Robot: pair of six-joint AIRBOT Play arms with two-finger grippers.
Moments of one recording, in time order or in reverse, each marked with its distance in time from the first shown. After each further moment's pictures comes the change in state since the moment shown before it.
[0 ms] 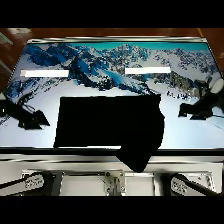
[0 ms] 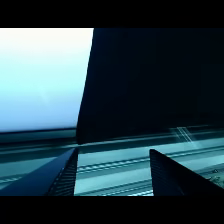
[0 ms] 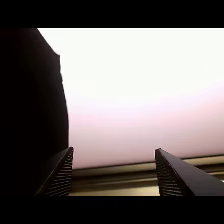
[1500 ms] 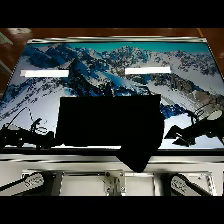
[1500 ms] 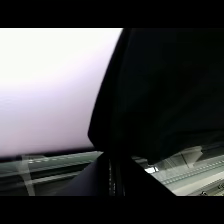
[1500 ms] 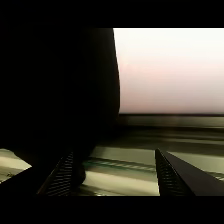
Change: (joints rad) left arm 0.121 0.051 -0.511 -0.222 0.348 0.200; right arm -0.173 0.073 -0.449 0.311 -0.026 -0.135
